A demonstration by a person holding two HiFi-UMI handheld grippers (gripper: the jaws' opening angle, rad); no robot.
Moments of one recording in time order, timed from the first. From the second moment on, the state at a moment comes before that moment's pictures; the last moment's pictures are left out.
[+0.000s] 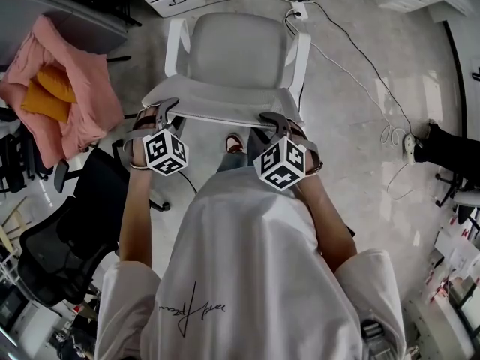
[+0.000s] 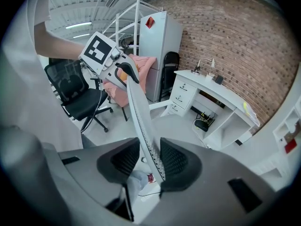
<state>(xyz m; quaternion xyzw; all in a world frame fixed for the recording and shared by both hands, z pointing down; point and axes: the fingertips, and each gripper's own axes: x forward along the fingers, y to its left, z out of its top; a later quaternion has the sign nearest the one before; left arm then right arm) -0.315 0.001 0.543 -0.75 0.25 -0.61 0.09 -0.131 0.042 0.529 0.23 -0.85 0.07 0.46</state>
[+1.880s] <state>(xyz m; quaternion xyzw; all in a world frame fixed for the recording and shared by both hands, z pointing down) -0.194 -0.076 0.540 -0.78 0.22 -0.58 0.06 -0.001 -0.069 0.535 0.29 -0.84 0.10 0.44</state>
